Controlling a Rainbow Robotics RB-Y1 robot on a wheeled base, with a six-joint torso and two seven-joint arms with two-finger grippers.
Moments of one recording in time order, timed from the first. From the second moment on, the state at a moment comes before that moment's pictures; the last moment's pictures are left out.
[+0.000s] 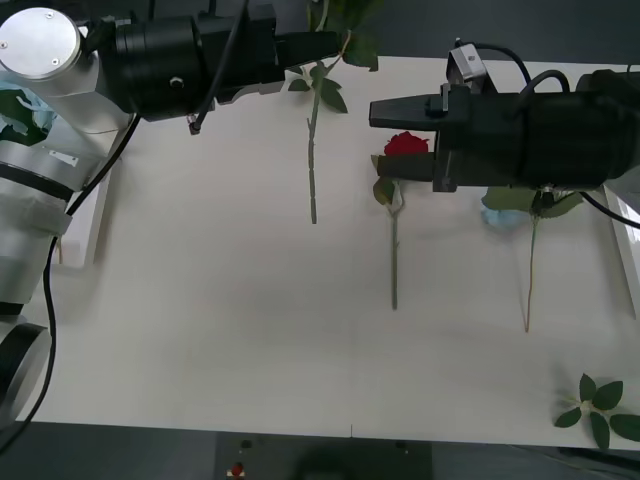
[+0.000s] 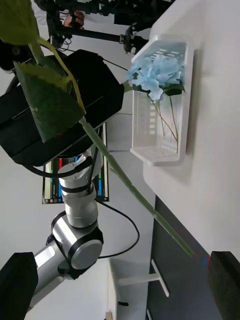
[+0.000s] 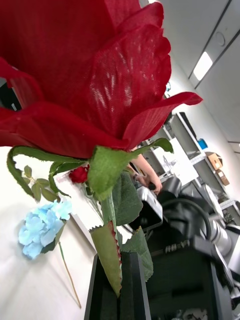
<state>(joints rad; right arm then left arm) -0.59 -0.95 0.47 -1.74 -2.29 0.83 1.55 -0.77 0.44 -0.13 -1.37 1.93 1.06 -2.01</state>
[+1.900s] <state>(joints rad) -0.57 -1.16 0.47 -1.87 -2.05 0.73 1.52 -0.77 0.39 -0.32 -1.37 1.95 0.84 -2.05</state>
